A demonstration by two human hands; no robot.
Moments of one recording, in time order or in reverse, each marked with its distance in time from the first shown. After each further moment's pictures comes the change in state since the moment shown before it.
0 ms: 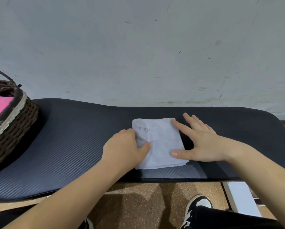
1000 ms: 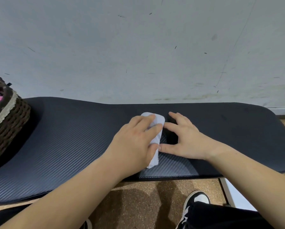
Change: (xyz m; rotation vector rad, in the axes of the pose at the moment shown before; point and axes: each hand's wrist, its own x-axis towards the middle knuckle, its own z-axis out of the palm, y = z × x) left_hand 0.000 0.012 -0.001 0.126 0.145 0.608; right_hand 0.019 -0.018 0.021 0.232 0.160 -0.115
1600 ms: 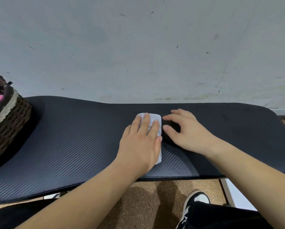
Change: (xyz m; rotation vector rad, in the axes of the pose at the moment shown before) left_hand 0.009 0.012 0.034 0.106 -0.105 -0.232; right_hand 0.011 -0.003 -0.004 0.073 0.227 0.007
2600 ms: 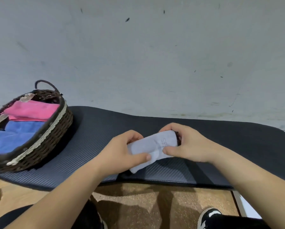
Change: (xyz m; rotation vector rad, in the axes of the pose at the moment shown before) left_hand -0.074 -0.095 -0.102 -0.788 -0.128 -0.273; right_hand -0.015 -0.097 -0.013 0.333 -0.201 -0.129
